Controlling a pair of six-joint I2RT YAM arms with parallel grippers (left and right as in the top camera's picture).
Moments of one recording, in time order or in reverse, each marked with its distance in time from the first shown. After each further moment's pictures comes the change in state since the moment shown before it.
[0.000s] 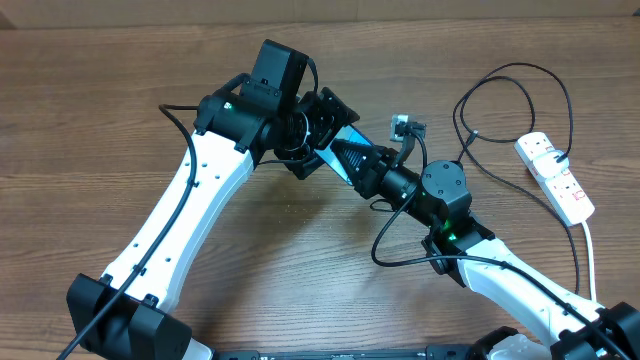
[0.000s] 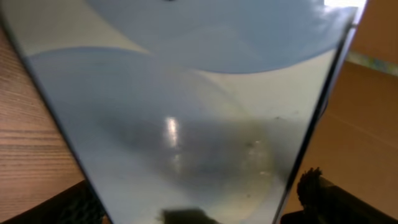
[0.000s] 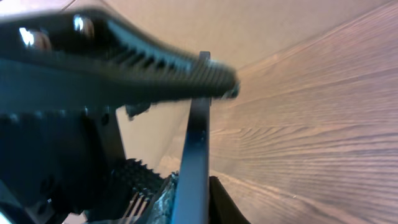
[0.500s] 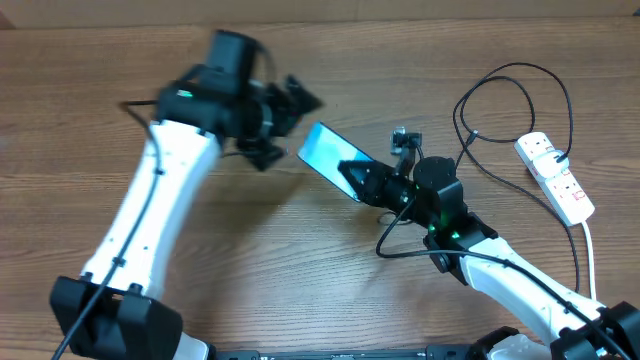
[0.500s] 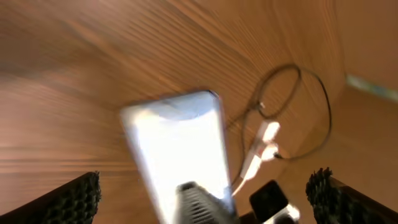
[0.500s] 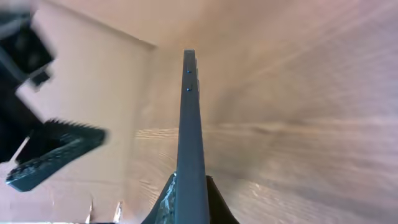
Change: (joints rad) left arm 0.222 0.000 0.000 -0.099 0.046 0.195; right arm -0.040 0.002 -0.006 -0.306 -0.030 0.105
